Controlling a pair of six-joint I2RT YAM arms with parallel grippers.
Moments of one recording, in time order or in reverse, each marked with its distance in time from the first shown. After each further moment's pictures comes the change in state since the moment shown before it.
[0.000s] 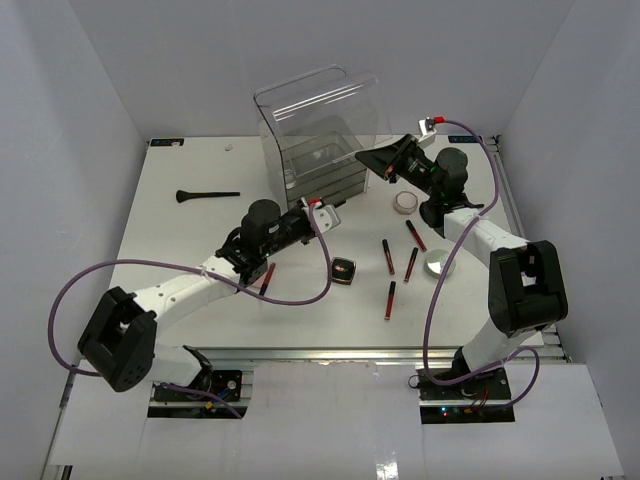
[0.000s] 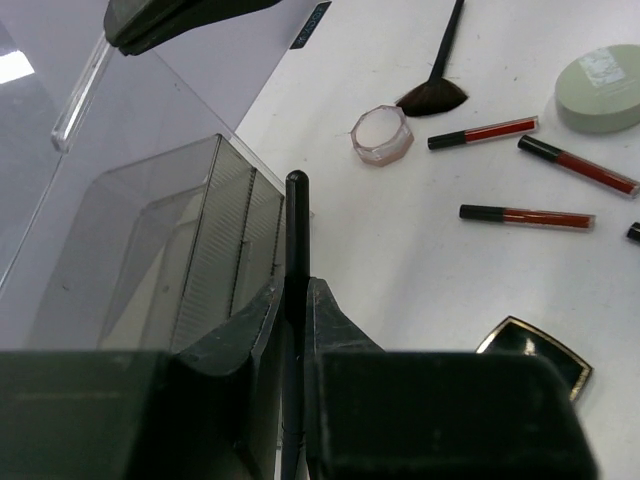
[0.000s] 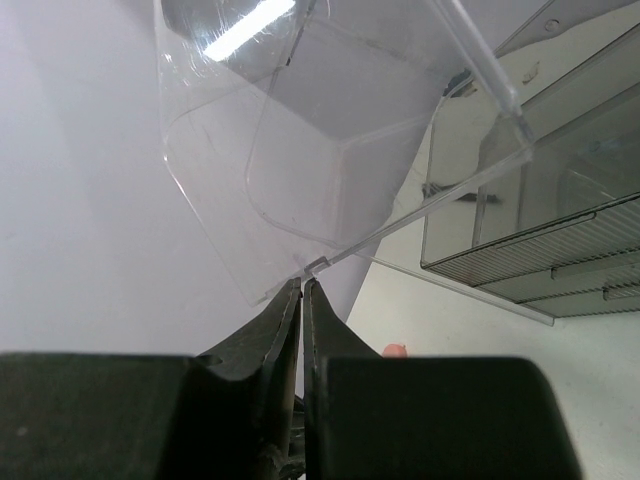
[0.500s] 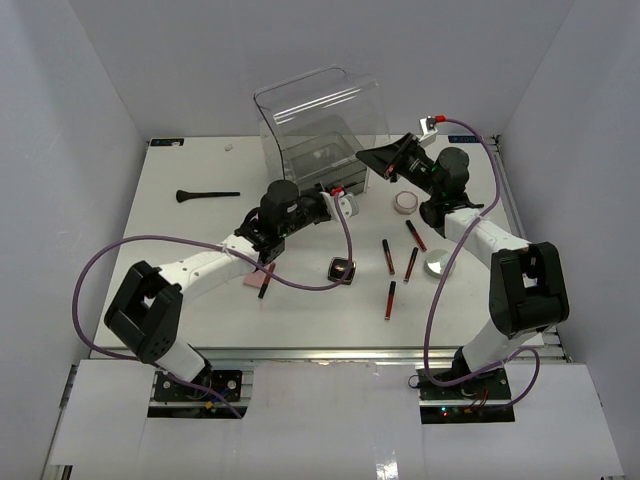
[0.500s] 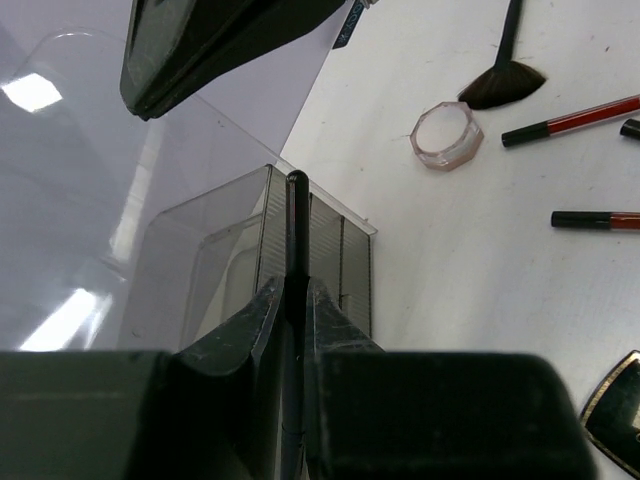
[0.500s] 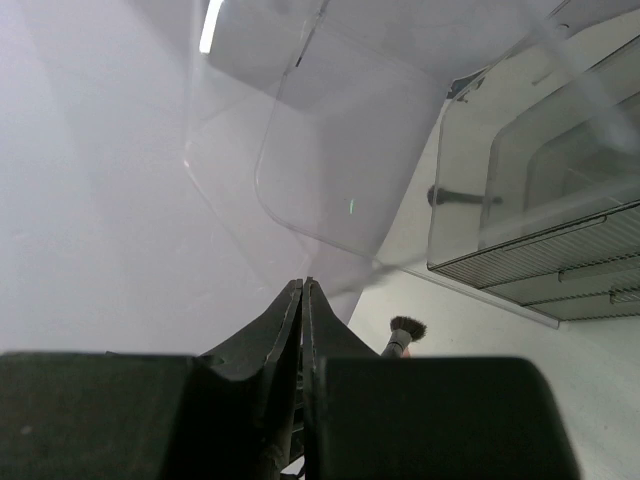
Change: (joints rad) left arm -0.004 0.205 0.209 -0.013 -0.029 0.201; right arm 0.000 -0.011 0.001 0.001 -0.003 0.001
